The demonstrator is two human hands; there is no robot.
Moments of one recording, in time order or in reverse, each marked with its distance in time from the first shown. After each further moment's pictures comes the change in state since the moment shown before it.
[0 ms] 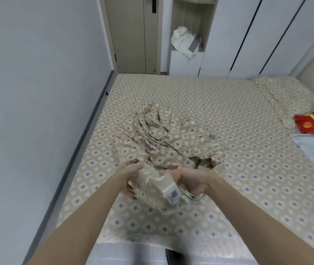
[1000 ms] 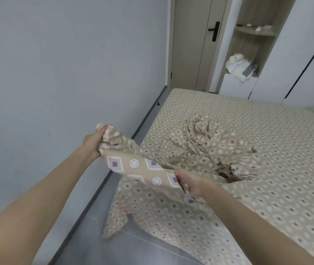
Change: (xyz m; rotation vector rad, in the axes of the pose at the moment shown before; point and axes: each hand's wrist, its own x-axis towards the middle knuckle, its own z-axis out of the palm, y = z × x) left_hand -0.205 -0.142 -0.250 -0.631 0.424 0.817; right_hand 0.041 0.061 0.209 -0.233 0.326 0.087
